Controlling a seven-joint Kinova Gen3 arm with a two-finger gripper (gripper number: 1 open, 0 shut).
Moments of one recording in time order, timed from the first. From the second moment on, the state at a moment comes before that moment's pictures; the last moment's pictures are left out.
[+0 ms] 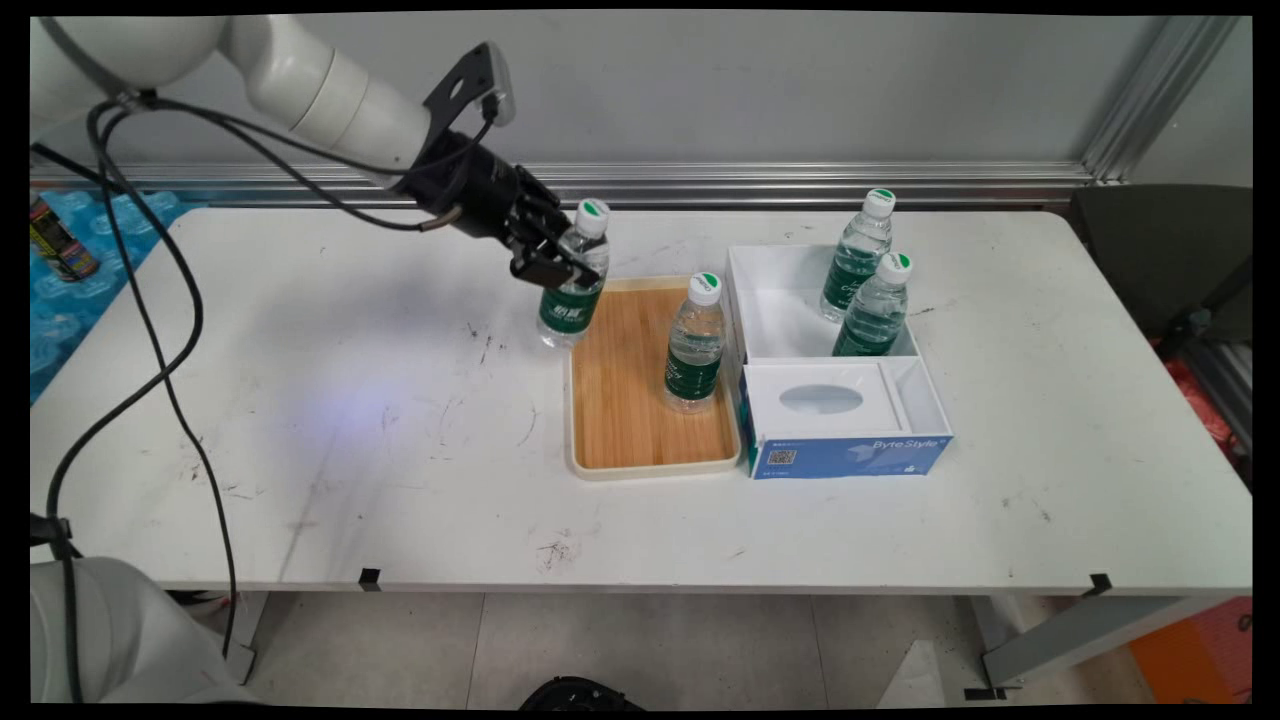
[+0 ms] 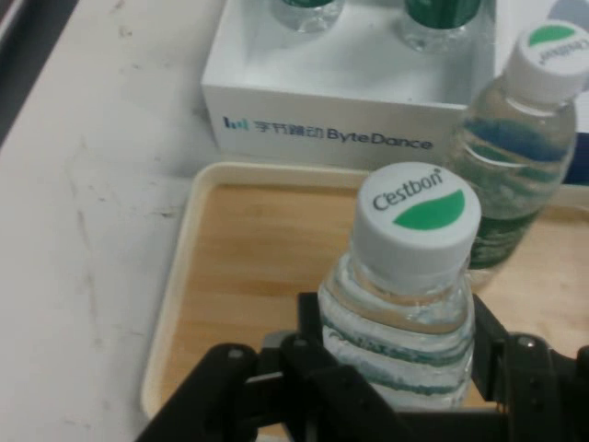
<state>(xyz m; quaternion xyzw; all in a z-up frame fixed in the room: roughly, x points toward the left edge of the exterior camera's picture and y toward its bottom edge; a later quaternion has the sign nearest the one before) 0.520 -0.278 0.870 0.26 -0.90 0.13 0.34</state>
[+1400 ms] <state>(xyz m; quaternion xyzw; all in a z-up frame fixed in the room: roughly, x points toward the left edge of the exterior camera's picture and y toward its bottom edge) 0.493 -0.248 0.824 0.25 -0.88 0.10 0.40</state>
